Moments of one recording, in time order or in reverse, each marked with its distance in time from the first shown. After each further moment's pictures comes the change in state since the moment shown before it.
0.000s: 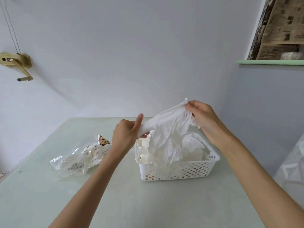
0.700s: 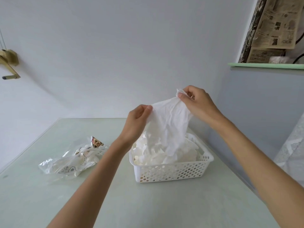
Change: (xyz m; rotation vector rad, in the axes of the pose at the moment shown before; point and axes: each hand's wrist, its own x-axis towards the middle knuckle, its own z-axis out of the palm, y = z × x) left_hand 0.012 0.037 0.017 -0.402 -0.153 0.109; right_hand 0.024 -0.027 -0.008 -0.516 0.105 -0.215
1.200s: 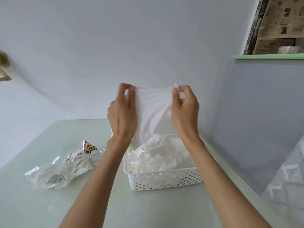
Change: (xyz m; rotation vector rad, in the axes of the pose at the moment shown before) left_hand 0.040 -0.010 0.011 0.506 0.575 0.321; right_hand 0.000 0.014 0.064 0.306 0.423 -0.055
